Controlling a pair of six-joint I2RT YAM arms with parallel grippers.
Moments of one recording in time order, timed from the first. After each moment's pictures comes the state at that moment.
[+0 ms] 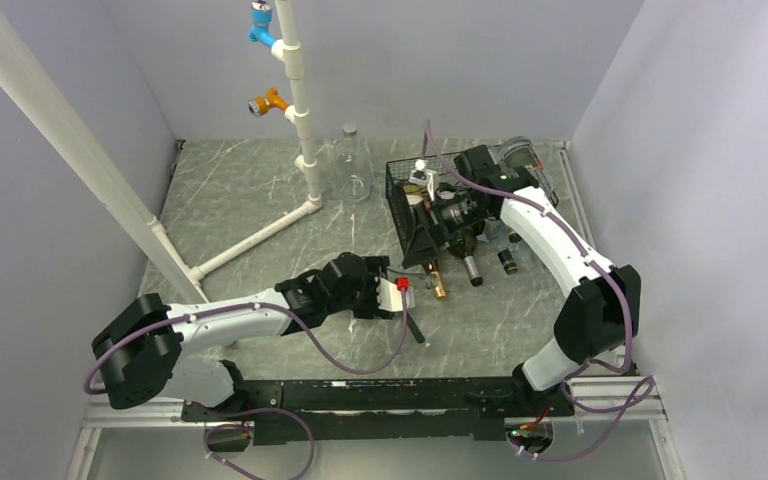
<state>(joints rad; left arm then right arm) -1.00 1.34 0.72 0.06 -0.03 0.70 0.41 1.57 1.43 -1.02 -0.98 -0.19</state>
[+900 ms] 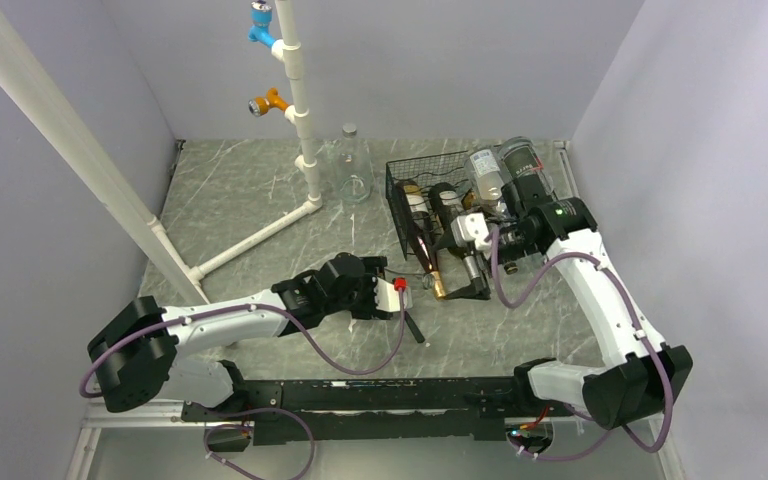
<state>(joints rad) -1.00 1.31 0.71 0.05 -0.02 0.69 0.27 1.22 1.28 -1.29 -1.14 -1.38</state>
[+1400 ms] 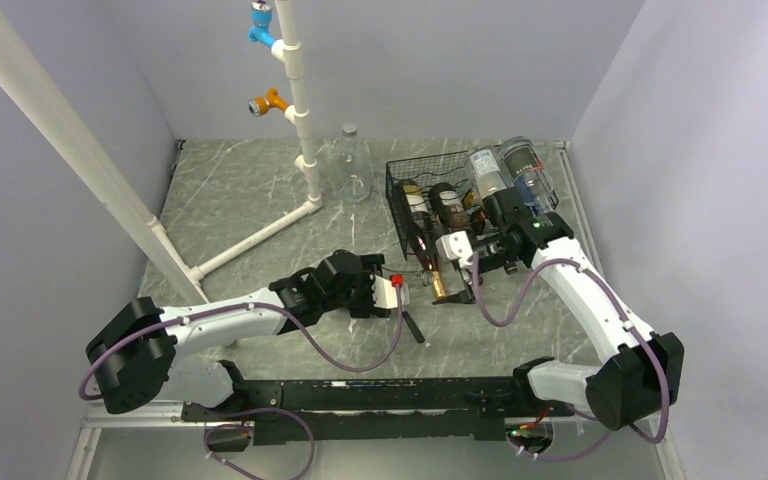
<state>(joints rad) -0.98 1.30 0.71 0.04 0.00 0.68 0.33 1.22 1.10 -1.09 -1.12 -1.48</state>
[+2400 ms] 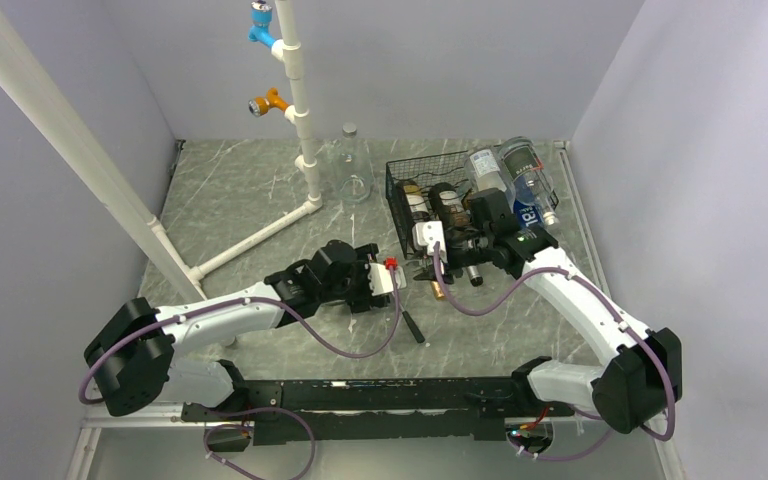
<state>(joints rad) -0.92 1.30 0.73 0.02 0.07 0.56 0.46 1.21 0.99 -0.63 -0.88 -0.98</state>
